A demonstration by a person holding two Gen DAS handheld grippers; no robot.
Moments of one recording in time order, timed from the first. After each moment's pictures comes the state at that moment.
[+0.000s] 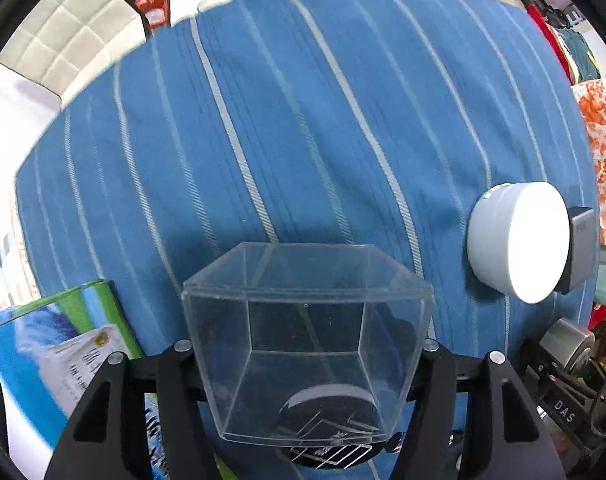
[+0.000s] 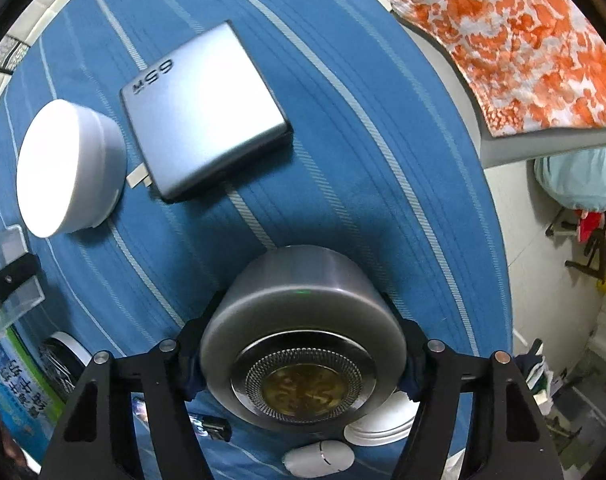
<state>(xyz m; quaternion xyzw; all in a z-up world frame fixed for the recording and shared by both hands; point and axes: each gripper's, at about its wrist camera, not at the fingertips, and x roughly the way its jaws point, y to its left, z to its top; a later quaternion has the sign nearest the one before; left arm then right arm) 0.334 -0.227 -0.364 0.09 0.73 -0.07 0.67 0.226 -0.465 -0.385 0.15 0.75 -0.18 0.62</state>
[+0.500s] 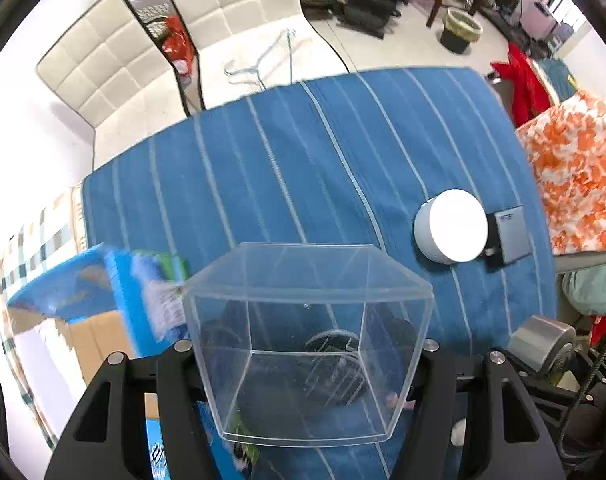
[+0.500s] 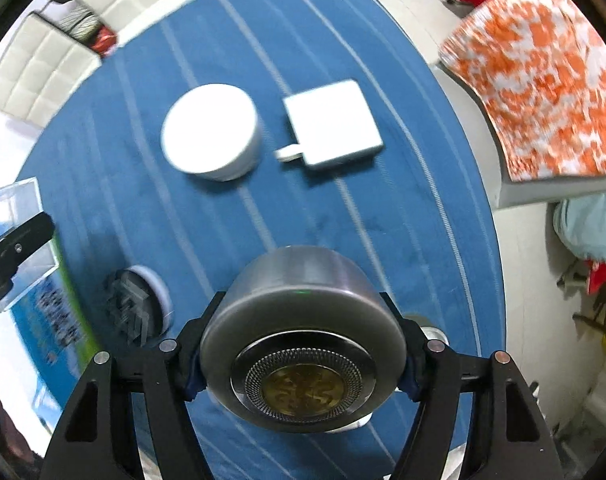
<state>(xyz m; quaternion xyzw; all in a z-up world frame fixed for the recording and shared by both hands) 0.285 -0.201 -0.251 0.08 0.66 -0.07 0.75 0.210 -0.406 -0.297 0.12 0.72 -0.09 0.68</state>
